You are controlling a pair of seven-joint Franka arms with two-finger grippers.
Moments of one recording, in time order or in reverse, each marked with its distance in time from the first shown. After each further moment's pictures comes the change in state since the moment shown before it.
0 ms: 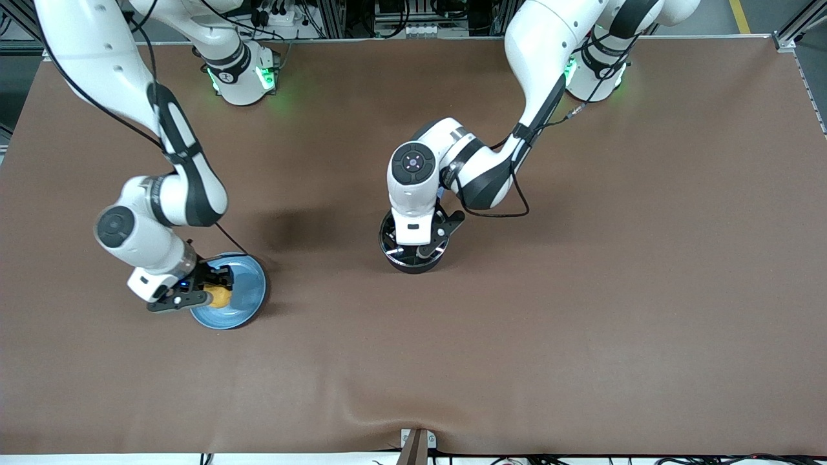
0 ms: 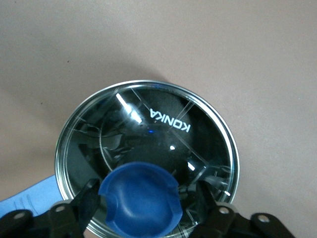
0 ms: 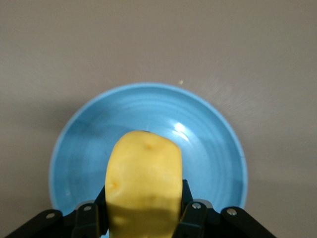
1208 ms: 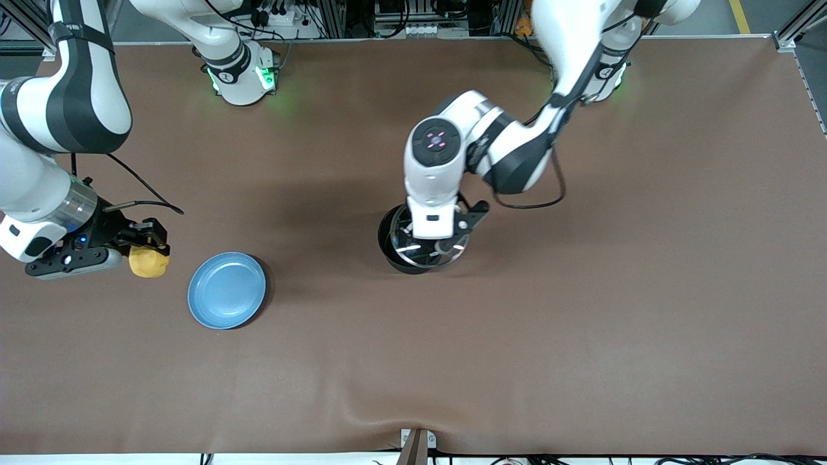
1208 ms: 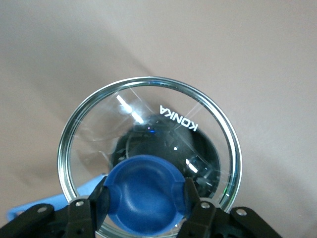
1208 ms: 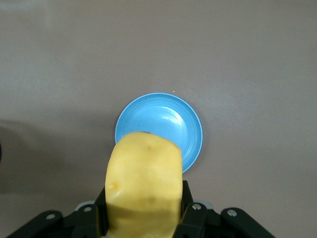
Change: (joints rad) left arm 0.074 -0.166 0.014 0.029 0.001 -0.195 0.086; right arm -0.028 -0.288 -0.012 0.172 -0.001 -0.488 0.000
